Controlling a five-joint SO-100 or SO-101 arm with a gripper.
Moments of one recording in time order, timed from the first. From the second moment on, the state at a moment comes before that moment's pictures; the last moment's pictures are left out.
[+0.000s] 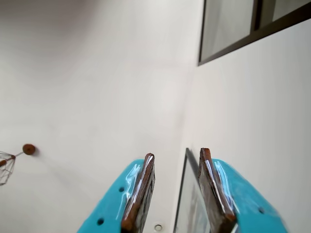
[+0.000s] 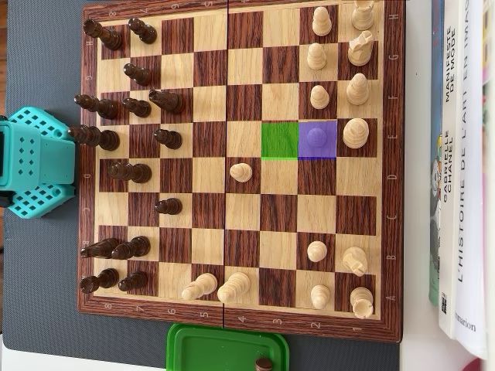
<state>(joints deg) 0.3 191.3 180.0 -103.4 86.7</state>
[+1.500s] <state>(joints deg) -0.3 191.1 178.1 -46.9 86.7</state>
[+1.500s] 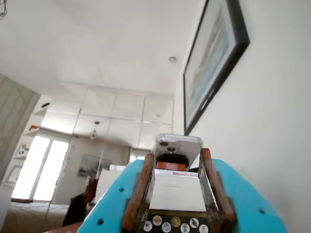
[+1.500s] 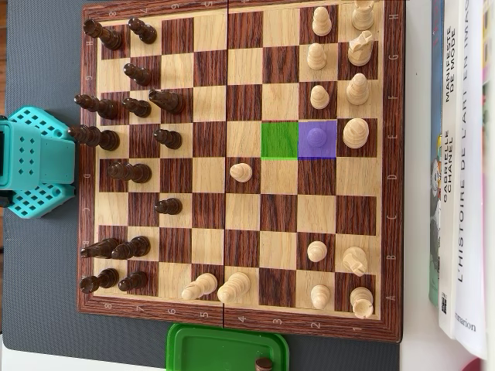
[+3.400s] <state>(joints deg) -8.0 110.3 116.2 46.4 93.7</state>
